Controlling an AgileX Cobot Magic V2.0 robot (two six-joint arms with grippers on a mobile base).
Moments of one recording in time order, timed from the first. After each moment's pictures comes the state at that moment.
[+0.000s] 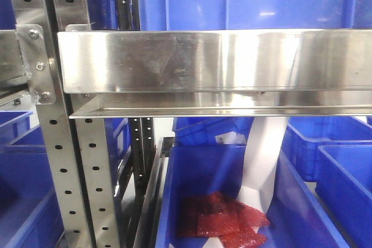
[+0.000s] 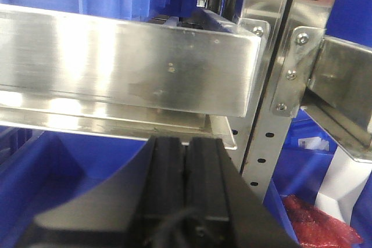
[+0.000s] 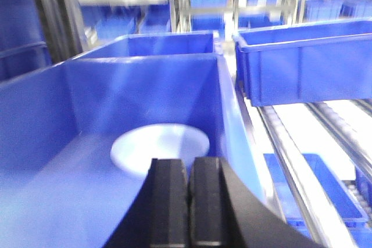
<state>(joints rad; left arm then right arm) -0.02 -0.01 0.03 -0.13 0.05 0.16 0.05 0.73 -0.67 0.14 0.04 -0.02</state>
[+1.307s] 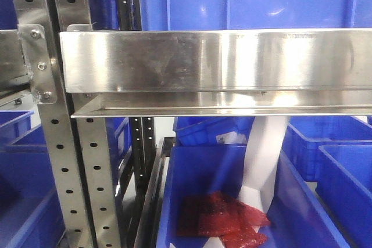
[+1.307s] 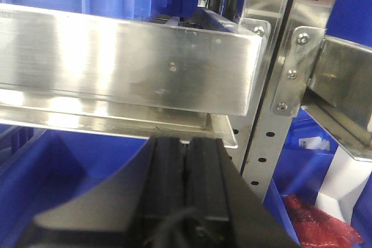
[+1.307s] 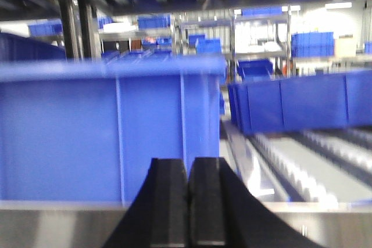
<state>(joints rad) -0.02 -0.01 0.03 -0.13 0.05 0.16 0.05 -0.01 -0.12 0.14 0.02 -0.03</state>
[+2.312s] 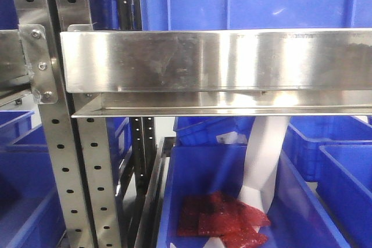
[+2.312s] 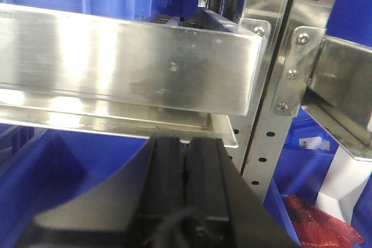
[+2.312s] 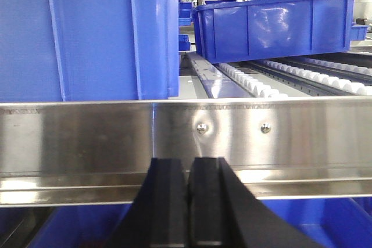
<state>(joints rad) -0.02 -0.01 0.03 -0.13 0.05 0.16 -0.05 -0.01 0.03 0.11 0.02 -0.03</state>
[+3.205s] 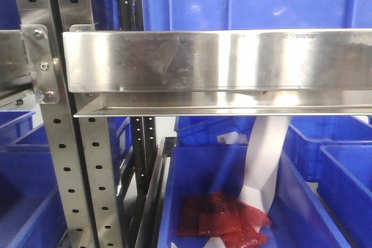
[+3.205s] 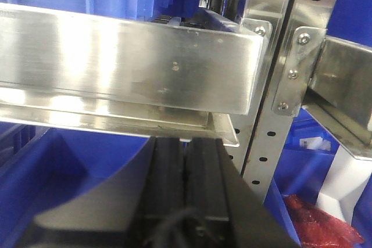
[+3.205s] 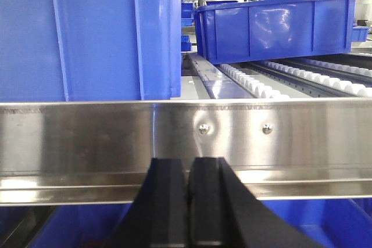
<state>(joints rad) -0.02 -0.01 0.03 -0.13 0.05 0.16 -0.05 -0.01 0.03 0.10 0.02 -0.03</state>
